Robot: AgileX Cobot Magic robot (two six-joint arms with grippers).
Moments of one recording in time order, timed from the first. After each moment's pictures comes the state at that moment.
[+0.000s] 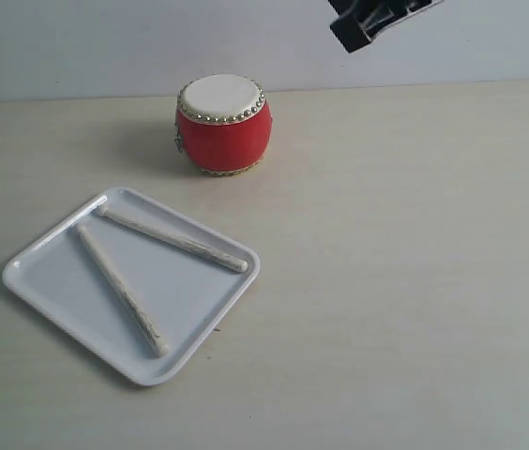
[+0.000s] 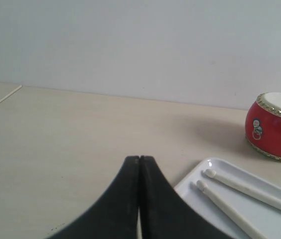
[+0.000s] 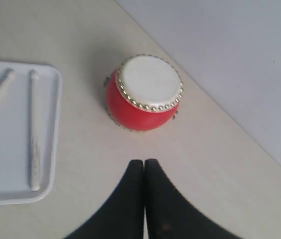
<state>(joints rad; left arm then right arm) 0.05 0.01 0.00 -0.01 0.20 -0.06 0.50 1.43 -1.29 0.19 0.66 -0.61</state>
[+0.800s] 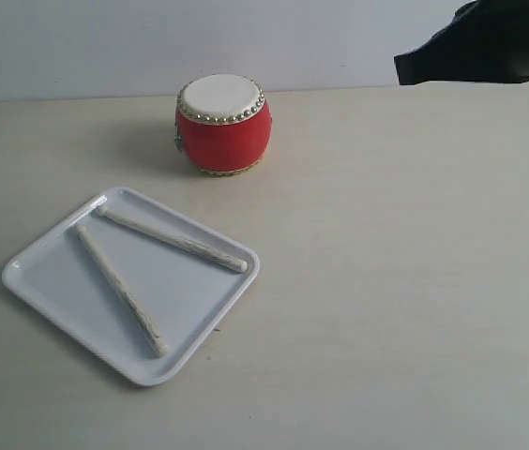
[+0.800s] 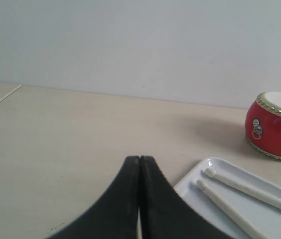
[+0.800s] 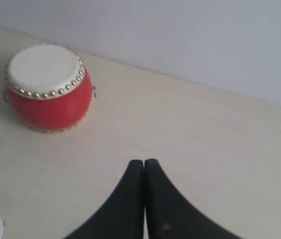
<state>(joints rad) 0.05 0.01 0.00 -0.01 0.20 -0.06 0.44 1.25 -0.87 -0.52 0.27 0.45</state>
